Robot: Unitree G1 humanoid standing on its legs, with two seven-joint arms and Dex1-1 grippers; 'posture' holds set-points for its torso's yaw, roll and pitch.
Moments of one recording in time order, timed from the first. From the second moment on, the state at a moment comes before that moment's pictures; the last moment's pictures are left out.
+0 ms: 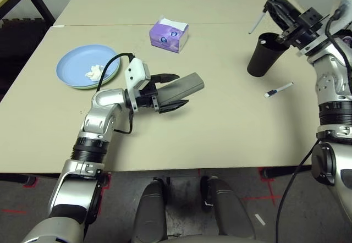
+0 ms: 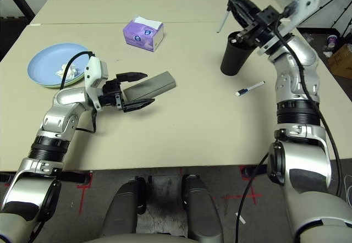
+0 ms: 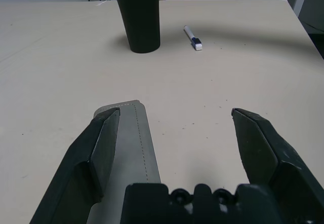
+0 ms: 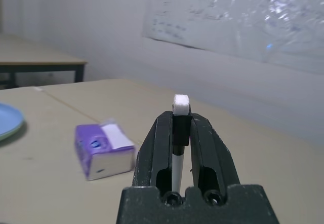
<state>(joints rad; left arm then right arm) -0.62 0.45 -0.06 0.27 -0.29 0.05 -1.15 -0.90 -0.55 -0.27 0.49 0.36 -0.08 0.76</state>
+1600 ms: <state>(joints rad) -0.62 0.45 -0.06 0.26 -0.29 0.08 -1.13 -0.77 -0.65 -0.09 0.31 0.29 -0.03 0.91</state>
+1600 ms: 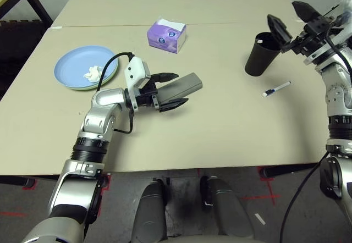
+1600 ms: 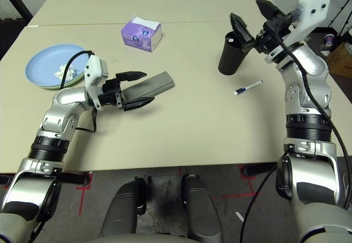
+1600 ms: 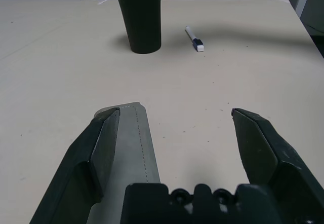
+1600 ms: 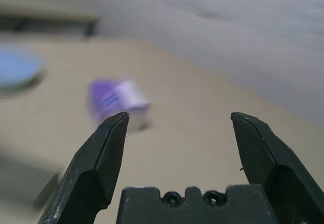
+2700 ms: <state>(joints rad) -0.61 0.45 -0.06 0.21 -0.29 0.10 -1.10 -1.31 -0.76 0.61 1.16 -0.61 -0.65 1.38</state>
